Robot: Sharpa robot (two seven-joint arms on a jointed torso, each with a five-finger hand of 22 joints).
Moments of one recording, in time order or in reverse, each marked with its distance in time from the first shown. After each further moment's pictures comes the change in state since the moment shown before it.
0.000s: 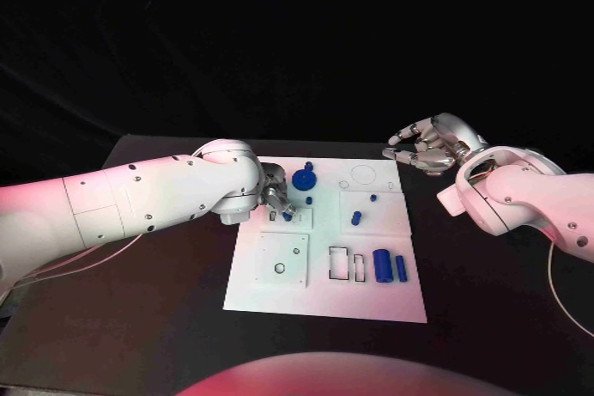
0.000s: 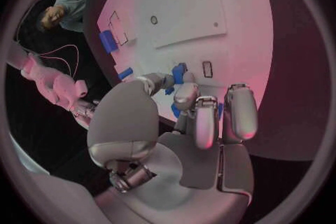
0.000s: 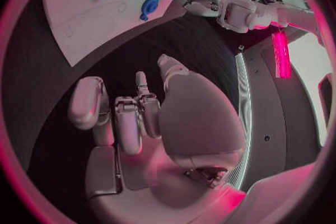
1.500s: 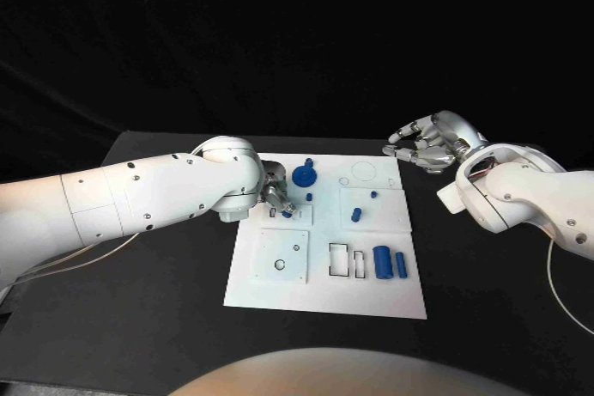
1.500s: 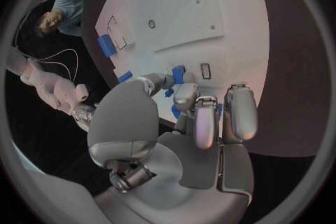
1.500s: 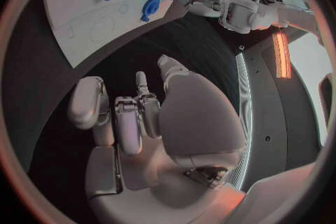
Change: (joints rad) left arm -0.001 -0.005 0.000 0.018 -0.033 0.016 -0.011; left_hand -0.013 0.011 0.000 0.000 -0.033 0.002 0.002 -0.004 0.001 0.007 0.000 0.005 -0.004 0.000 0.000 0.000 0.001 0.000 0.000 0.000 0.004 0.000; right arm -0.005 0.003 0.000 -0.006 0.001 0.003 0.000; right_hand -0.005 0.005 0.000 0.000 0.000 0.000 0.000 0.004 0.002 0.000 0.000 0.000 0.000 0.000 0.000 0.000 0.000 0.000 0.000 0.000 -0.005 -0.001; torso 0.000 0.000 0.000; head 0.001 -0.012
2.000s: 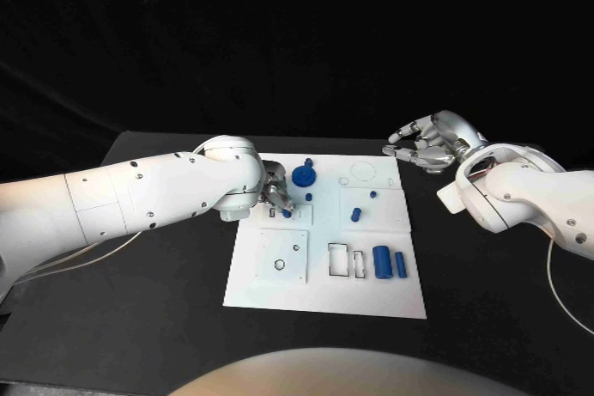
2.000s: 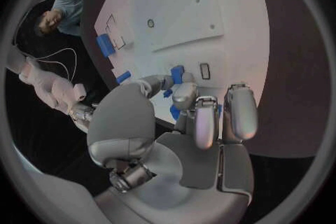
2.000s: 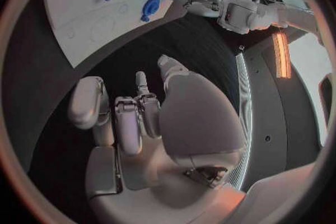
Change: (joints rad) left arm 0.000 0.014 0.000 -0.022 0.011 0.010 -0.010; left_hand -0.085 -0.007 0.075 -0.075 -0.115 -0.002 -0.021 -0.002 0.007 0.009 -0.002 -0.020 -0.027 0.001 -0.001 0.000 0.000 0.000 0.000 0.000 -0.005 0.000; right arm 0.000 -0.001 0.000 0.001 0.000 0.000 0.000; right_hand 0.000 0.000 0.000 0.000 0.000 0.000 0.000 0.000 0.000 0.000 0.000 0.000 0.000 0.000 0.000 0.000 0.000 0.000 0.000 0.000 0.000 0.000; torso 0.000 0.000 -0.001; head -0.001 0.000
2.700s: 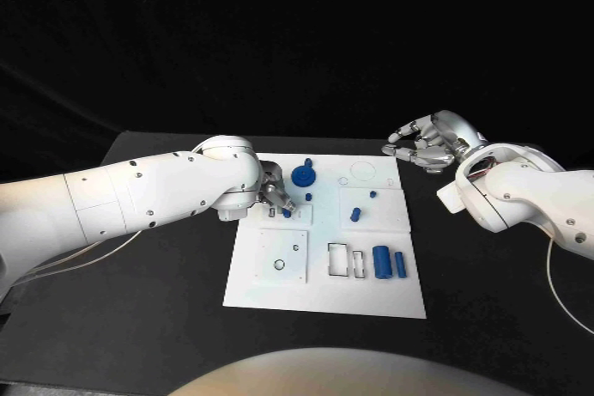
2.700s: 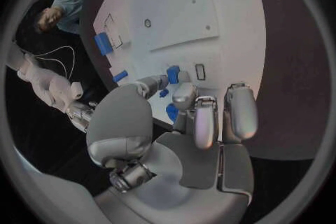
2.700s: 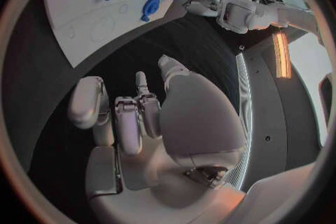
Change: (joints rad) left arm -0.001 0.002 -0.001 -0.017 0.018 0.005 -0.012; left_hand -0.080 -0.038 -0.090 0.072 -0.207 0.038 -0.015 -0.041 -0.034 0.000 0.000 0.000 0.002 -0.001 -0.006 0.000 0.000 0.000 0.004 -0.004 -0.022 0.000; right arm 0.000 -0.002 0.000 0.000 0.001 0.000 0.000; right_hand -0.009 0.001 0.000 0.000 0.000 -0.004 -0.004 0.000 0.001 0.000 0.000 0.000 0.000 0.000 0.000 0.000 0.000 0.000 0.000 0.000 -0.004 -0.002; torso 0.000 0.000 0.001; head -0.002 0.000
